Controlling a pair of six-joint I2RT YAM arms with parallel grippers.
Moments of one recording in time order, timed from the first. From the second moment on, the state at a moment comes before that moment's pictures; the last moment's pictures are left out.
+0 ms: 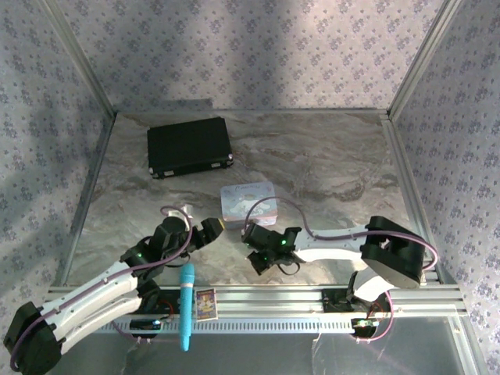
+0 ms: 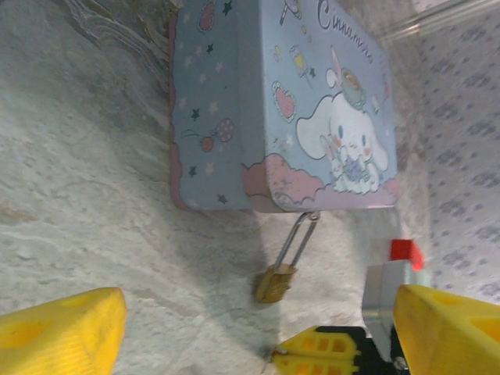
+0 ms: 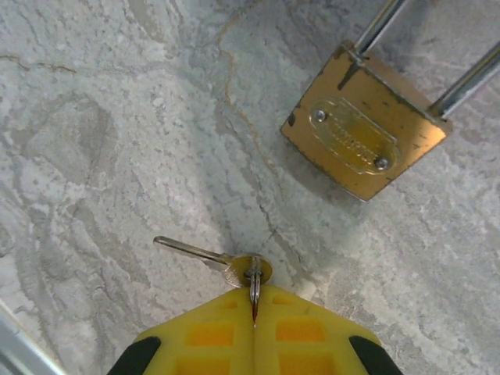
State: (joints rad) left arm -0.78 0.65 0.24 -0.11 0.04 -1.14; right arm 1.16 1.52 0.73 -0.35 -0.02 0.49
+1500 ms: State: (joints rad) left arm -1.01 1.02 0.37 0.22 -0.08 -1.10; right arm 0.98 1.20 0.55 0.05 -0.27 0.67
